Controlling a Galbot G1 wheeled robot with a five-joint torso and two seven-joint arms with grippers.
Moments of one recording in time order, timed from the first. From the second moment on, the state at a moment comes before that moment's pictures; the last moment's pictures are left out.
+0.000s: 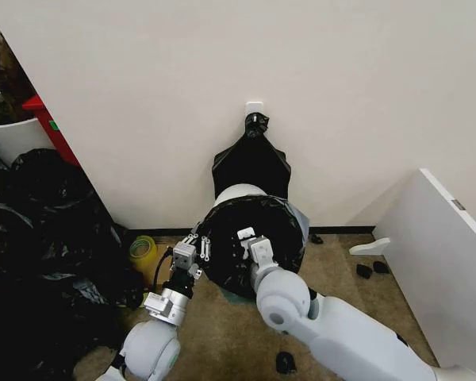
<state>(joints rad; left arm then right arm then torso) 1.37 -1.17 -0.19 -2.02 -0.18 -0.27 -0.11 -0.65 1.10 -0.45 1.99 1.06 -0.73 0.93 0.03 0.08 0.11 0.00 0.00</state>
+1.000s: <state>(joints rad) 1.38 -1.18 -0.21 -2.06 -0.25 -0.21 -0.15 -0.66 1.10 -0.51 1.97 0.70 -0.57 0.82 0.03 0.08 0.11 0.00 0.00</state>
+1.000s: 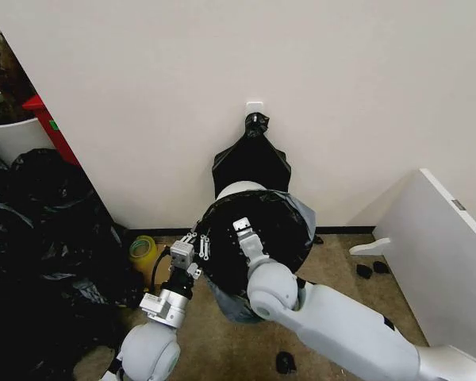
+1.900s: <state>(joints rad) 1.38 -1.19 -0.21 -2.11 -0.35 -0.09 -0.24 -0.81 1.17 -0.40 1.97 0.41 -0.40 0.93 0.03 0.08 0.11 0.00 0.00</state>
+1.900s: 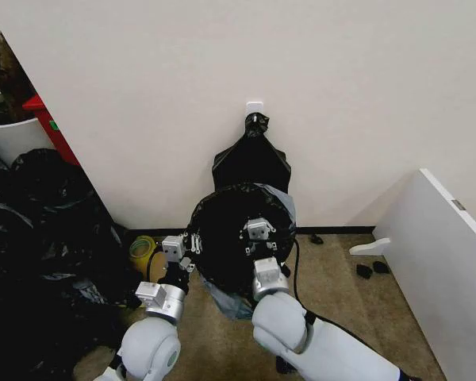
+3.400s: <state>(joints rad) 1.41 -1.19 -0.19 -2.13 -0.31 -0.10 -0.23 -0.63 1.28 -0.51 1.74 0.48 -0.52 0.94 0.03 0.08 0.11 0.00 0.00</state>
